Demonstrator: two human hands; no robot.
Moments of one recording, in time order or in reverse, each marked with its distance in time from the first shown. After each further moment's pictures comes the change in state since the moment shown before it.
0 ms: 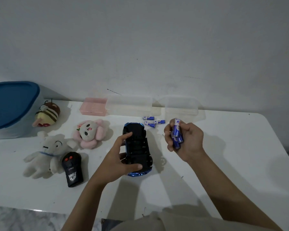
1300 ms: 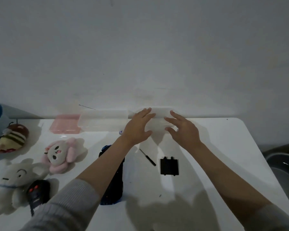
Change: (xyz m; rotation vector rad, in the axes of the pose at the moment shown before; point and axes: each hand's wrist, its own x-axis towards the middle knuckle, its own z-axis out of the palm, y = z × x) left_hand 0.196 0.038 0.088 0.882 -0.031 0.466; right_hand 0.073 -0.042 -0.127 -1.626 0.351 -0.468
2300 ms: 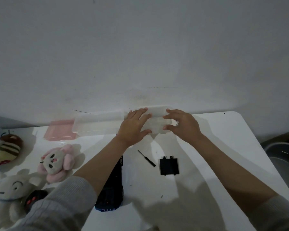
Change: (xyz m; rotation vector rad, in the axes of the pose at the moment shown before) left_hand 0.006 -0.015 0.002 0.282 0.037 0.174; right_hand 0.012 0.004 -0.016 0.174 -0.081 0.093
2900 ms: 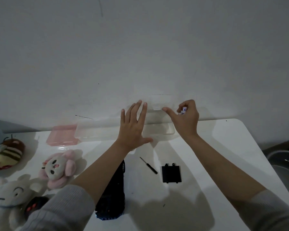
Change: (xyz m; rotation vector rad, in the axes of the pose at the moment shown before) left_hand 0.004 0.003 -0.014 0.203 0.191 -0.105; right_hand 0.031 -0.029 0.004 0.478 0.559 0.048
